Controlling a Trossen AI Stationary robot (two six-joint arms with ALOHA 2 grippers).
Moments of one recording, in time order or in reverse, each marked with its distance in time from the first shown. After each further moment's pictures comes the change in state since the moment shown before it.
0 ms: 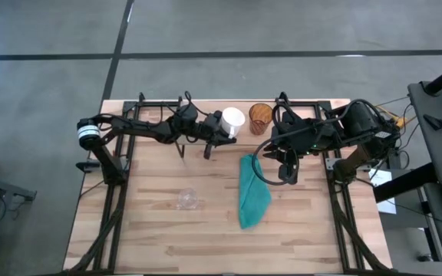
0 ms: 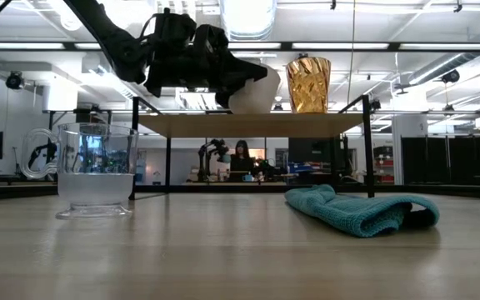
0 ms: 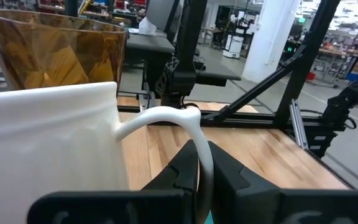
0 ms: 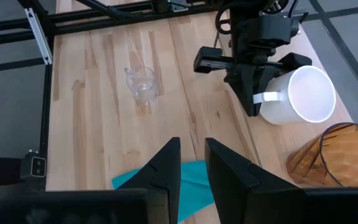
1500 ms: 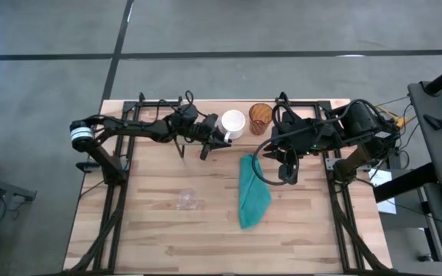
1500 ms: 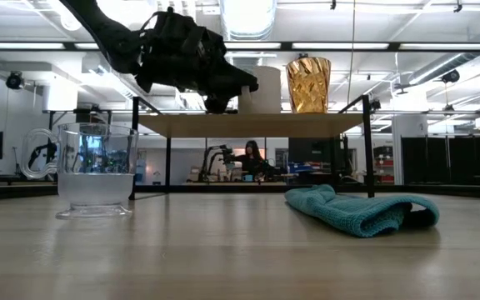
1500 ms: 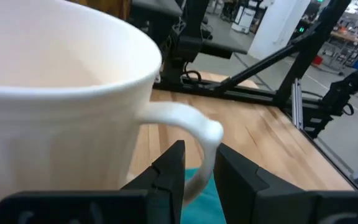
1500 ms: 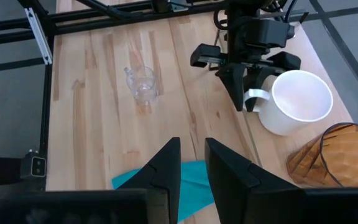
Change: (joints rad) left arm 0.001 -0.081 -0.007 -0.227 -0.013 -0.002; right arm 0.000 0.000 0.000 0.000 -0.001 0.000
